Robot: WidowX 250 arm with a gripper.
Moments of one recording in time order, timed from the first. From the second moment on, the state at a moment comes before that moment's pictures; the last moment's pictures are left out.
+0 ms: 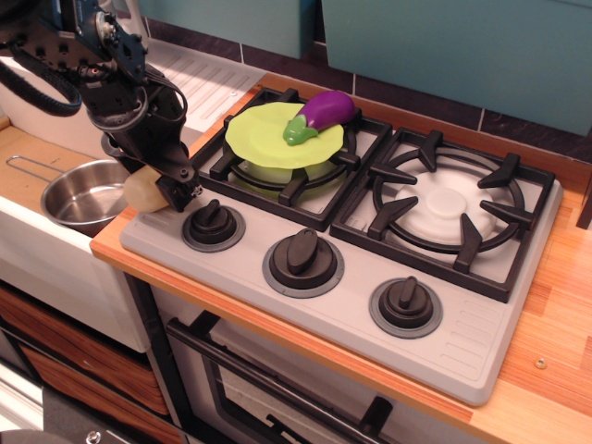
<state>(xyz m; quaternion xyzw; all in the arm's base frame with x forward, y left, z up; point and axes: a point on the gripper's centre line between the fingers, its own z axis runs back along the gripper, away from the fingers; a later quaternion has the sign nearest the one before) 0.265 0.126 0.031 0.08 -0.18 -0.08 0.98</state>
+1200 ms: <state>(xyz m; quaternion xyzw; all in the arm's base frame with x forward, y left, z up) 0.265 0.189 0.025 0.08 -0.22 -0.16 0.96</state>
